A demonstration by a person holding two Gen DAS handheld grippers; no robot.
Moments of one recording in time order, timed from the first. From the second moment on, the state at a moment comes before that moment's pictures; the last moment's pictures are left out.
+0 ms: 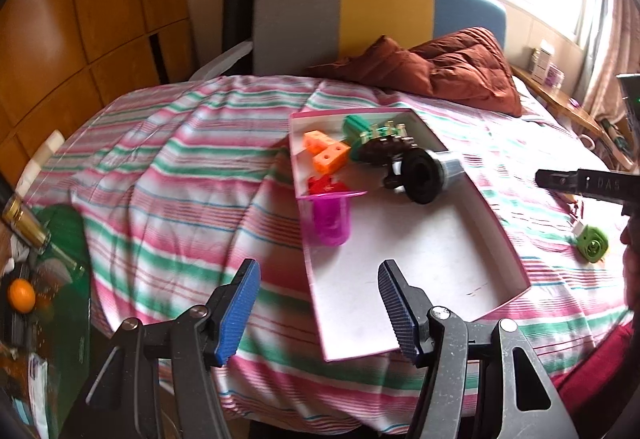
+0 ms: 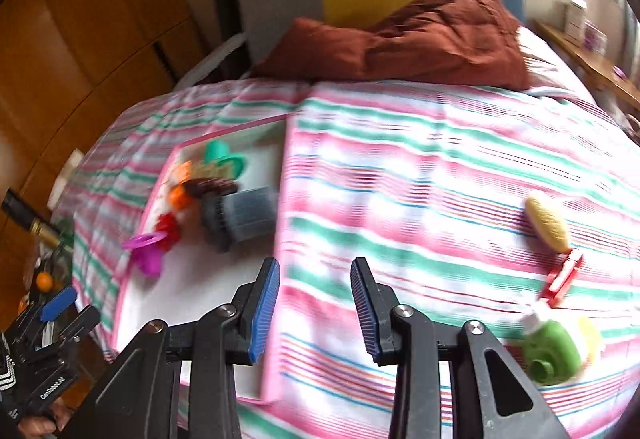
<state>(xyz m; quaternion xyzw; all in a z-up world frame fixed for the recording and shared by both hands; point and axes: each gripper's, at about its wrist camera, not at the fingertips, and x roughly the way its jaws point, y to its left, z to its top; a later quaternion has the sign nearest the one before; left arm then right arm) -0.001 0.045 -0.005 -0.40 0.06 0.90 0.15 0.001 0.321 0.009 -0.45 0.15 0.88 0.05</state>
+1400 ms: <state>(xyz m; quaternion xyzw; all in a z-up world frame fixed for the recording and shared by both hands) 0.018 0.354 -0.020 -0.50 0.06 0.74 0.46 0.144 0.535 0.000 -0.26 0.46 0.82 0.24</state>
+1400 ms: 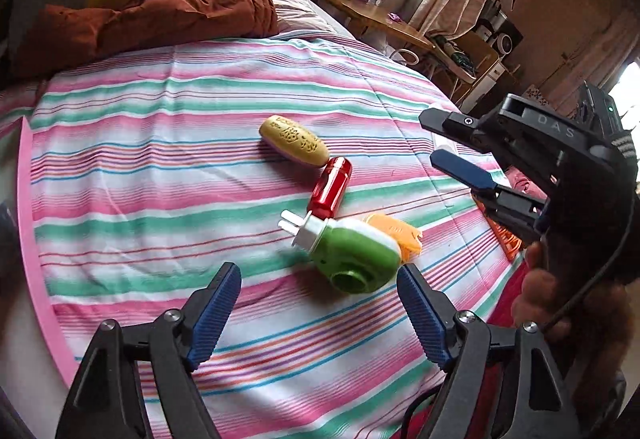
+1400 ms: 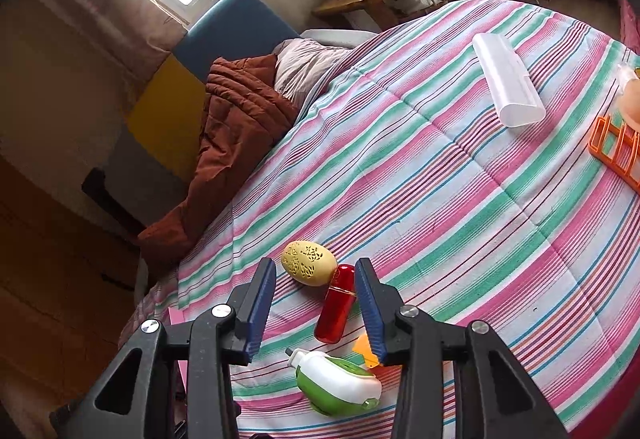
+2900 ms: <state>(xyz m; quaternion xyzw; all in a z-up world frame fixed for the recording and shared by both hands) 0.008 0.369 -0.050 -0.58 0.00 0.68 0.44 0.139 0.538 -0.006 -0.27 0.46 0.81 0.23</state>
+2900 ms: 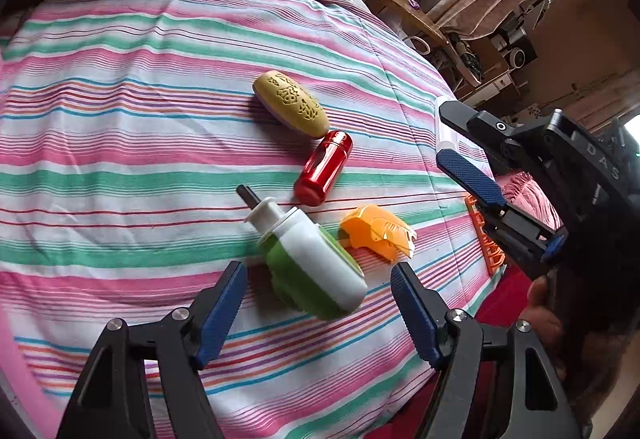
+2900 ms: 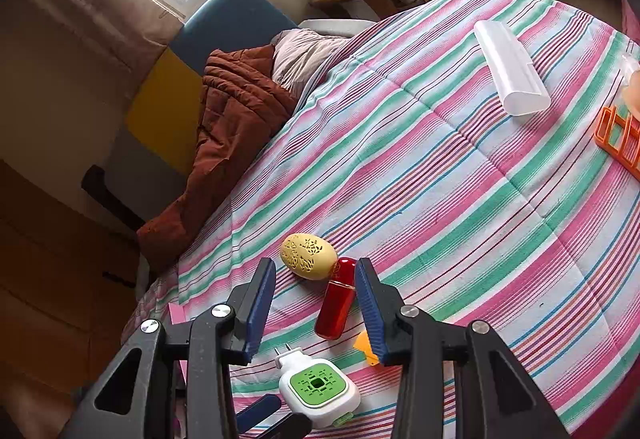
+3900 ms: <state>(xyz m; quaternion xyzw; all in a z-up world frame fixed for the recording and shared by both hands) 0.029 0.253 -0.019 -0.47 0.06 0.76 0.45 0.110 0.528 -0.041 -0.45 0.37 0.73 0.36</state>
